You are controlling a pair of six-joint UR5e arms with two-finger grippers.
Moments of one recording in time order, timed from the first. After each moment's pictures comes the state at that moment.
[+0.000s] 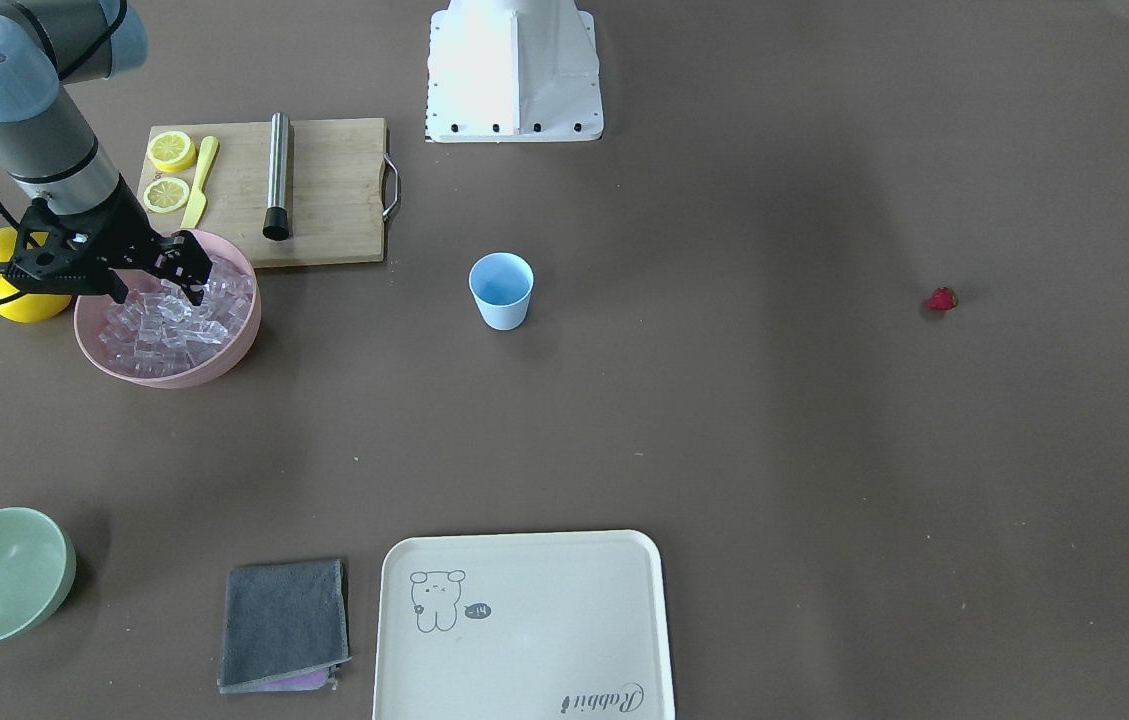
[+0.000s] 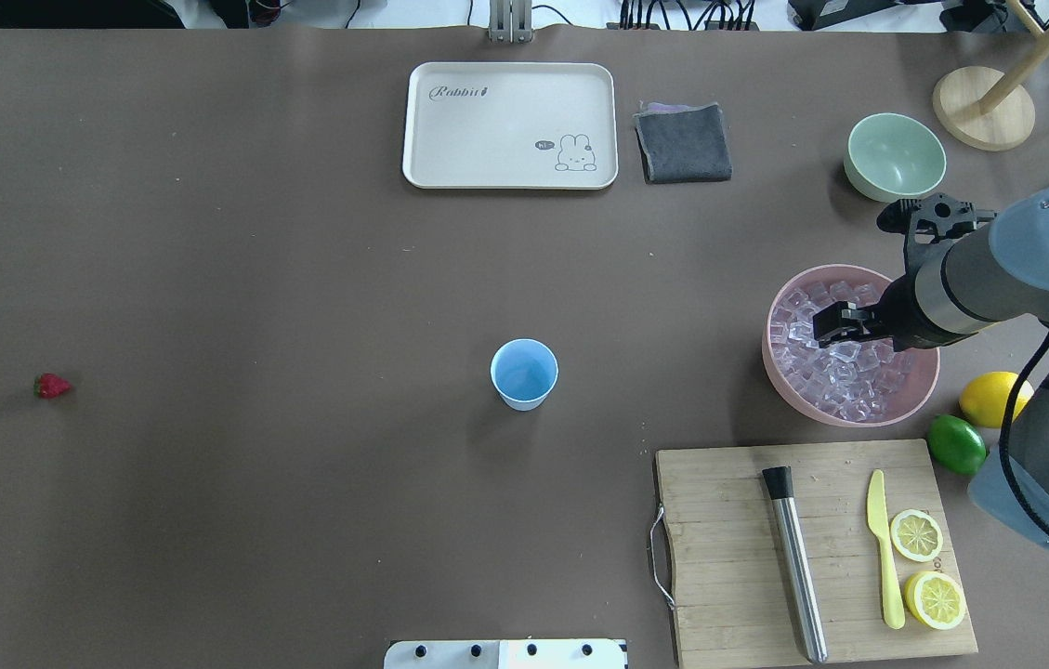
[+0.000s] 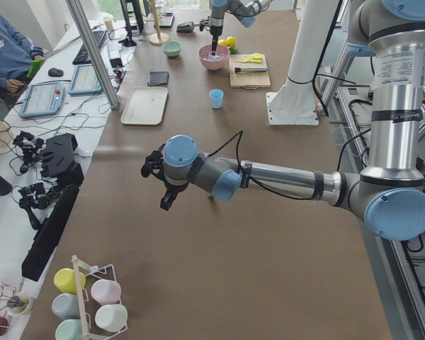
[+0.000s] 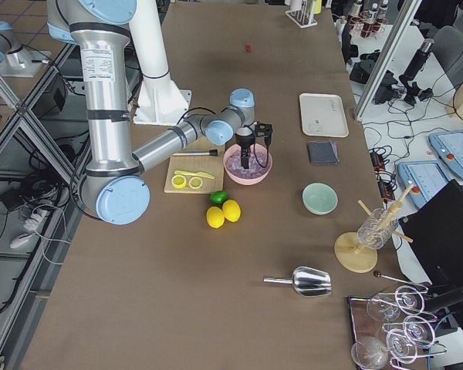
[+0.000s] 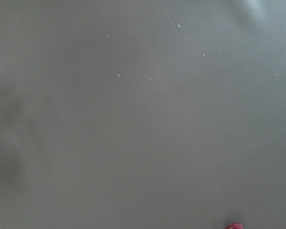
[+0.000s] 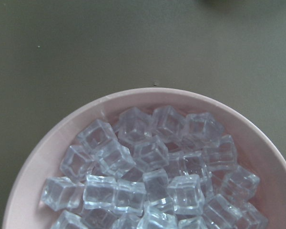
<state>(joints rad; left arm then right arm) -1.47 -1.54 -1.72 -1.94 -2.46 -0.05 0.75 -1.51 1.96 -1.36 1.97 1.06</state>
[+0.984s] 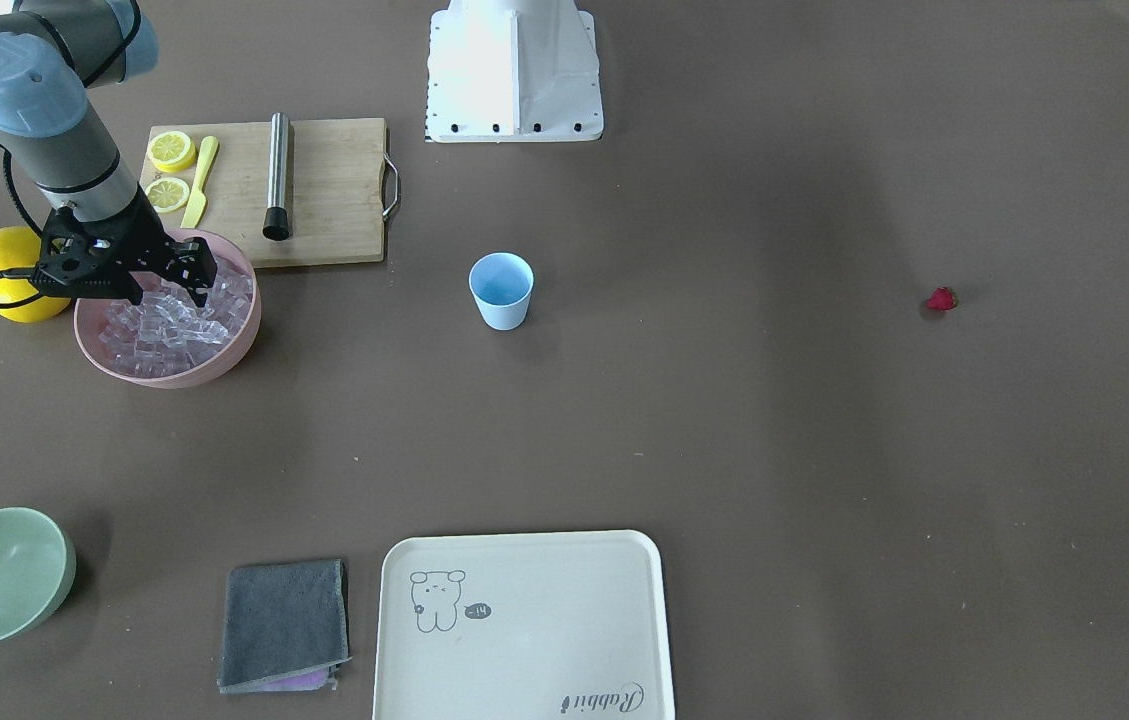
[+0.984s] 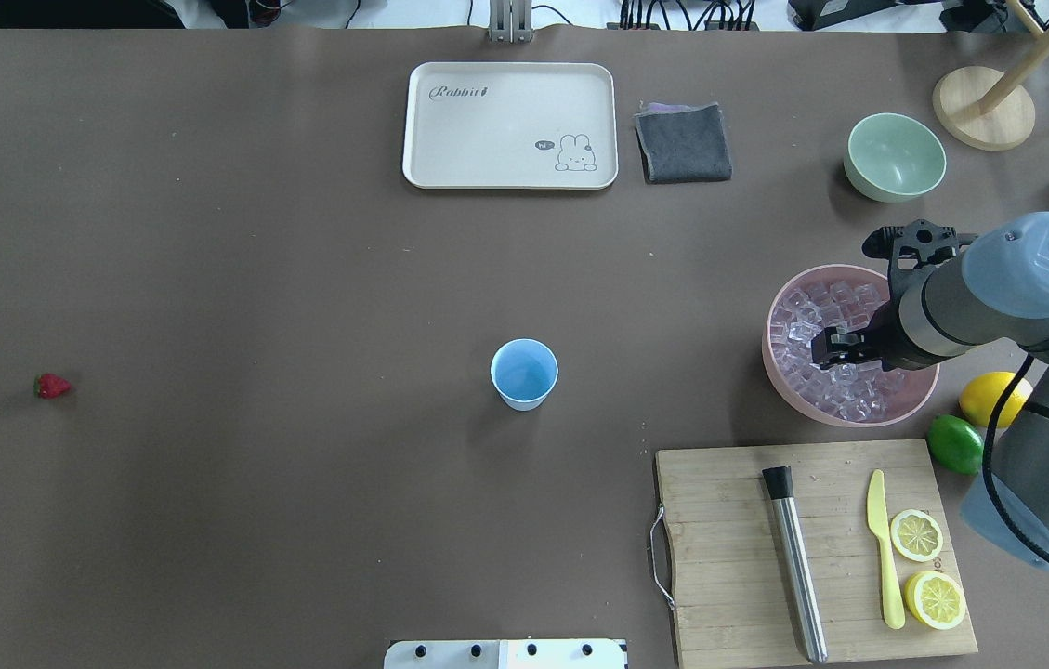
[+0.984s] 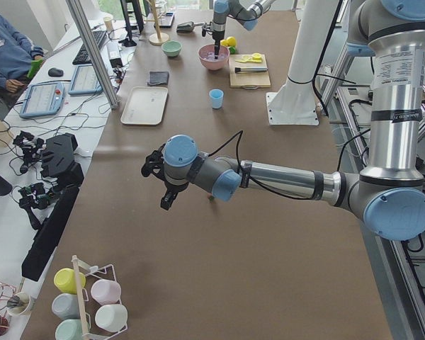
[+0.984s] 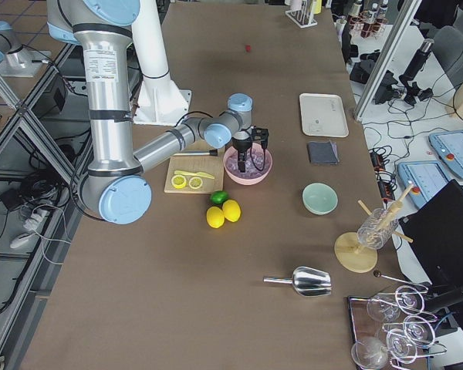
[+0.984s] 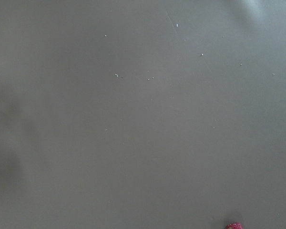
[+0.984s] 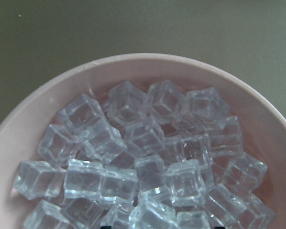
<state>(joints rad) -1.46 -1.54 -1.72 -1.94 -2.46 -0.05 0.71 -1.52 1.94 -1.35 1.94 1.05</state>
